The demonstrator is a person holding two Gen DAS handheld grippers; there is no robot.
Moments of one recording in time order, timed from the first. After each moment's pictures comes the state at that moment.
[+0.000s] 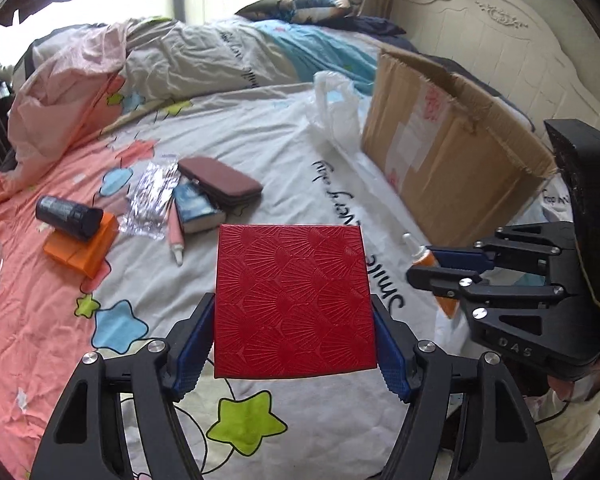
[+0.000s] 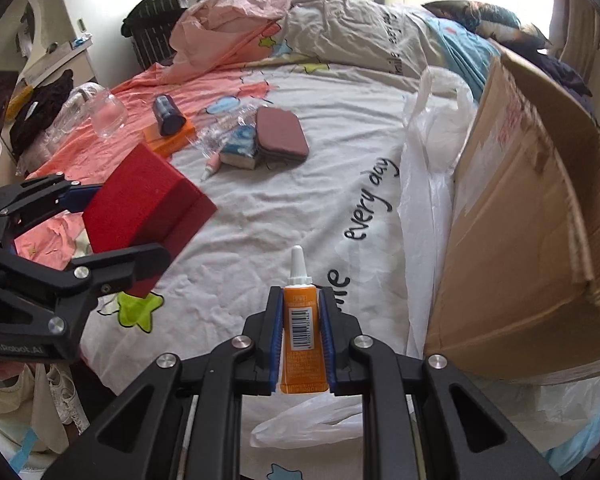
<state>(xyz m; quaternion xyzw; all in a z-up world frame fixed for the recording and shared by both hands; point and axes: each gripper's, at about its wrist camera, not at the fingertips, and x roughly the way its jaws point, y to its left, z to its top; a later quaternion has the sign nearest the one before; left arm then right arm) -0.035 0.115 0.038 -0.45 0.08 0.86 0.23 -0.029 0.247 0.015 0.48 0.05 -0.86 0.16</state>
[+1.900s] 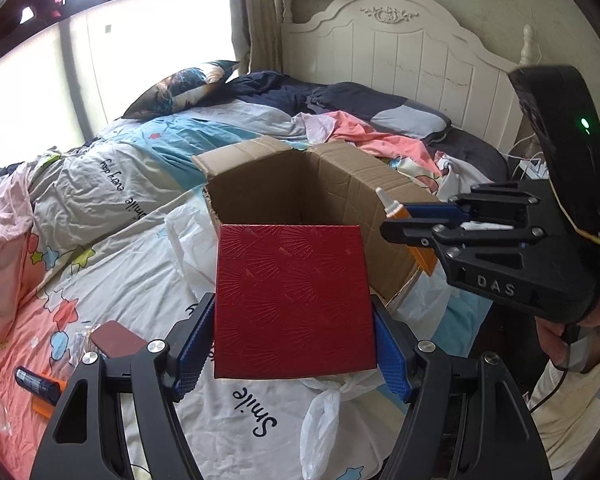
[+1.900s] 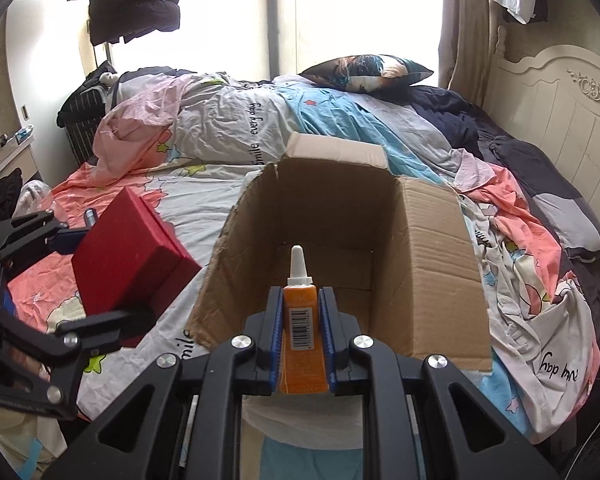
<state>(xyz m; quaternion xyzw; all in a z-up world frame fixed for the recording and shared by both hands) -0.025 0.278 0.140 -0.35 0.16 0.85 0.35 -0.011 0.402 0.127 0.38 0.01 -0.92 0.02</state>
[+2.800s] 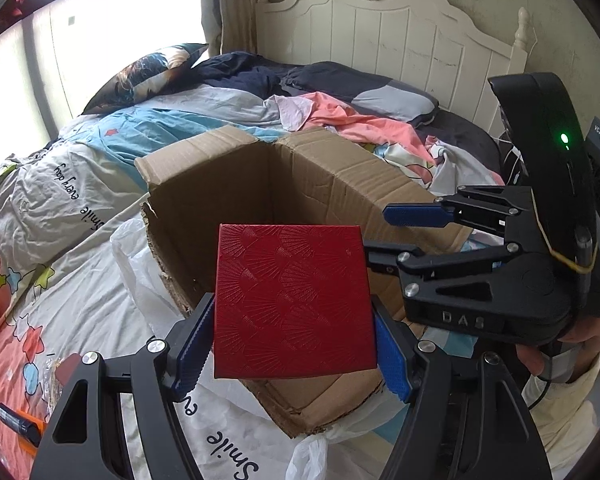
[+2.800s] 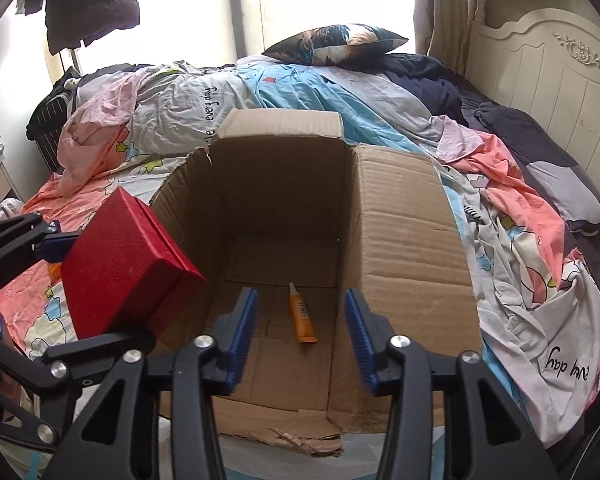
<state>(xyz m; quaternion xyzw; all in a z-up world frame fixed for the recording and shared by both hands) -0.067 0.344 0.113 -0.38 0.17 0.82 0.38 -0.048 0.448 0.090 0.41 -0.01 -0.91 -0.01</state>
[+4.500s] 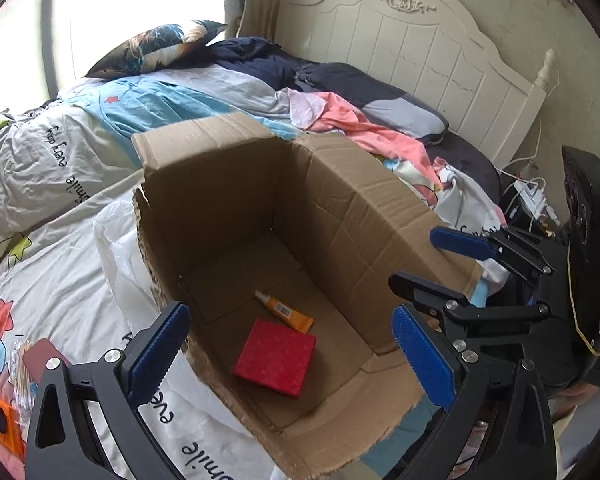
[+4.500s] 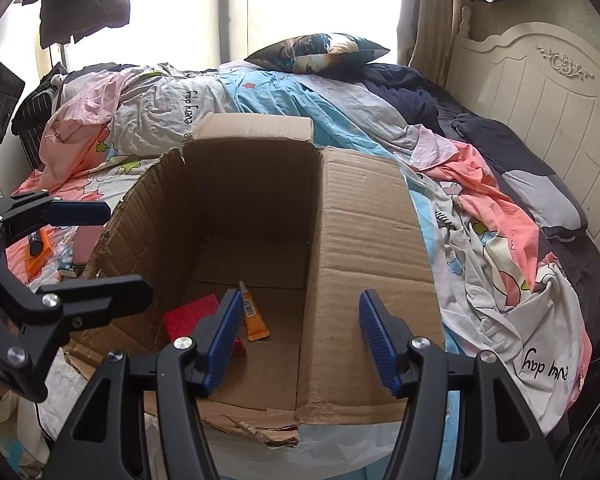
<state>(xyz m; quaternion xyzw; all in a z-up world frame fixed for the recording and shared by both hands) -0.106 0.345 0.104 -0.43 0.10 0.81 0.38 -0.042 0.459 0.089 0.40 0.01 -0.92 -0.05</state>
